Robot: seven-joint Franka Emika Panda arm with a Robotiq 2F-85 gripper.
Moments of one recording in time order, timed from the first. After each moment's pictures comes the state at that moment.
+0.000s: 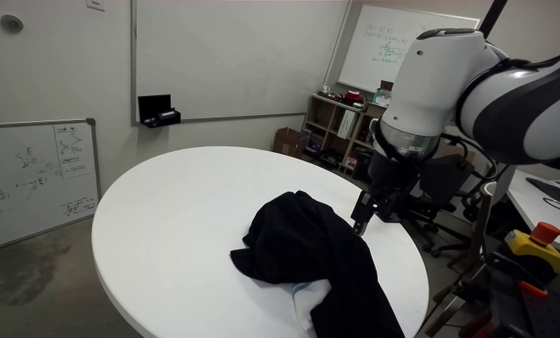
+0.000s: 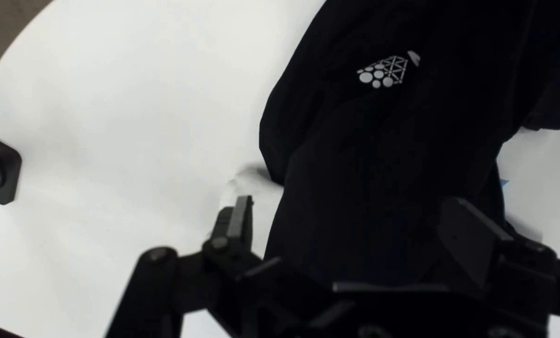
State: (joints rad) arm 0.02 0.34 -0.05 -2.55 -0.63 2.82 0.74
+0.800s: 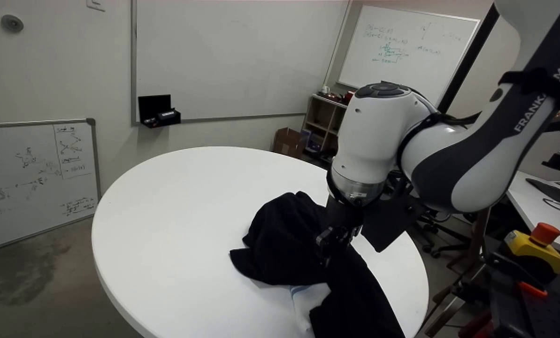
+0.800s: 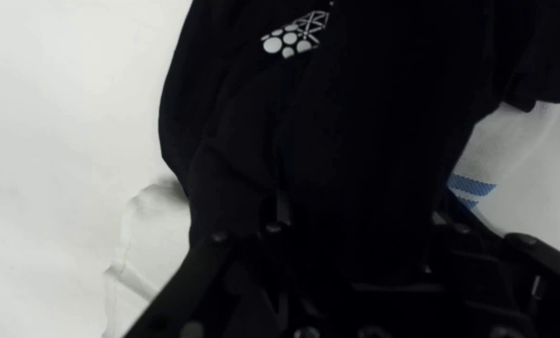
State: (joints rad) arm 0.12 0.65 -0.05 -2.32 -0.64 2.86 0.90
